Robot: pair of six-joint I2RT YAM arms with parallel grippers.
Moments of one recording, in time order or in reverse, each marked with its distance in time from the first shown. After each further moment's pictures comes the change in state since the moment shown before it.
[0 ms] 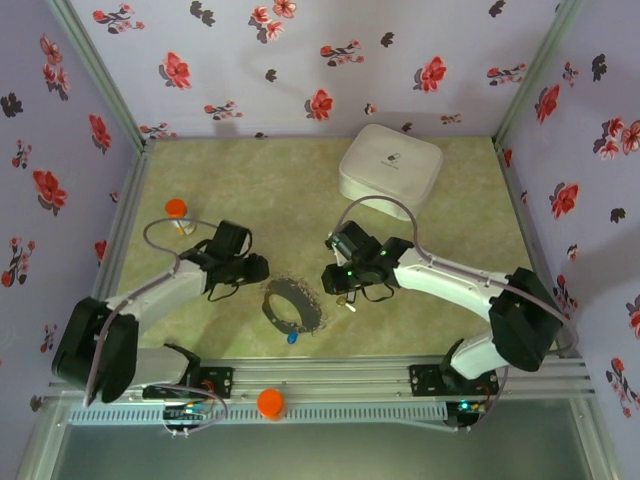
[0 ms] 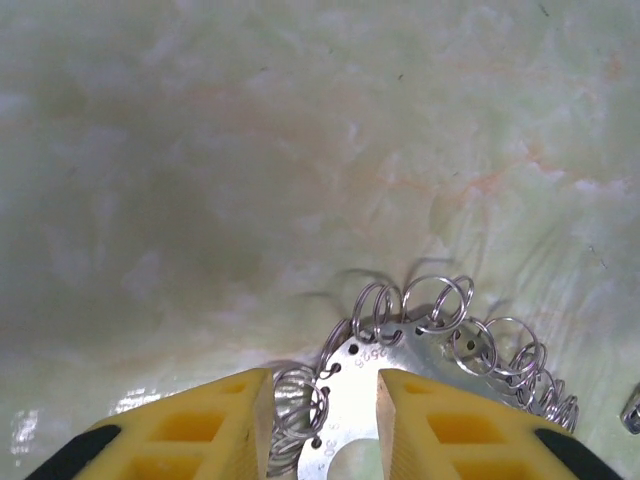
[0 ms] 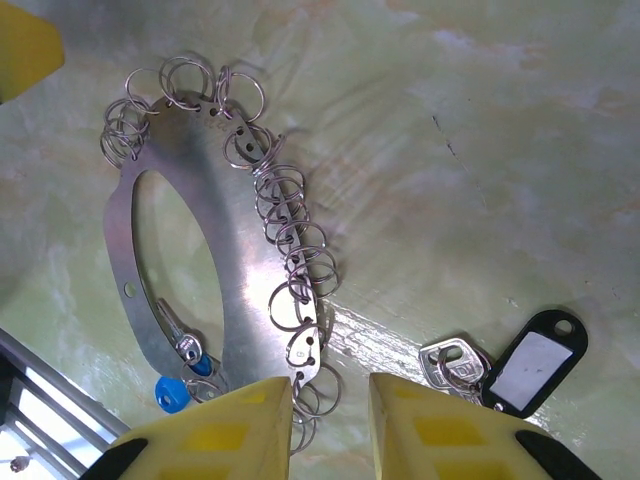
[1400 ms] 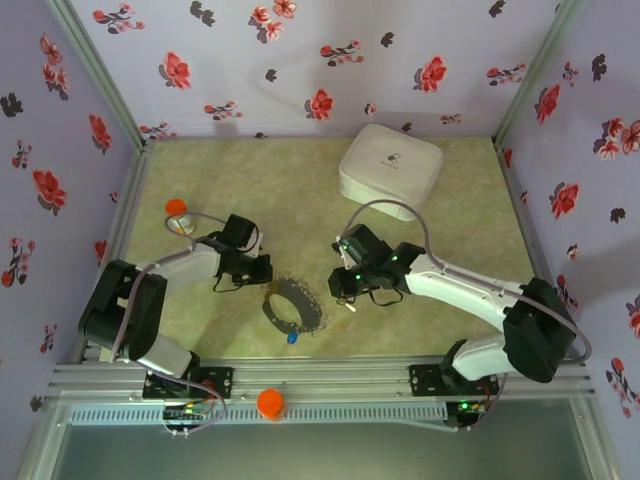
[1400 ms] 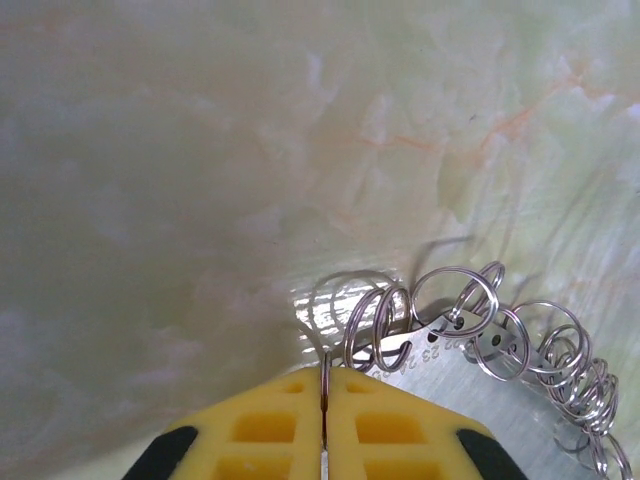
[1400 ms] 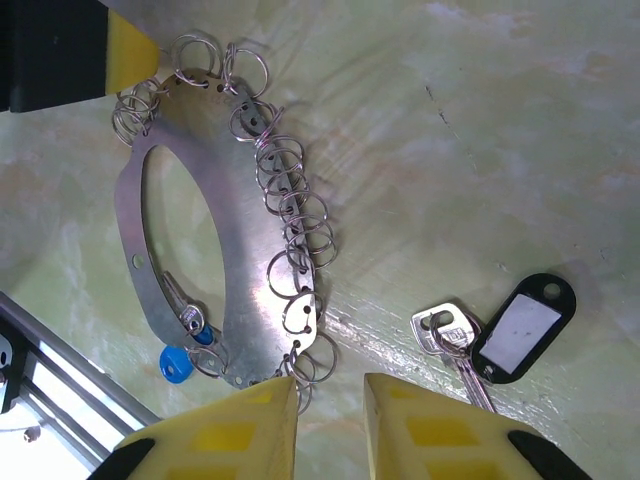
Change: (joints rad) left arm 0.037 0.219 0.064 0.011 0.167 0.121; right arm -0.016 -0.081 -0.068 0.006 -0.034 -0.006
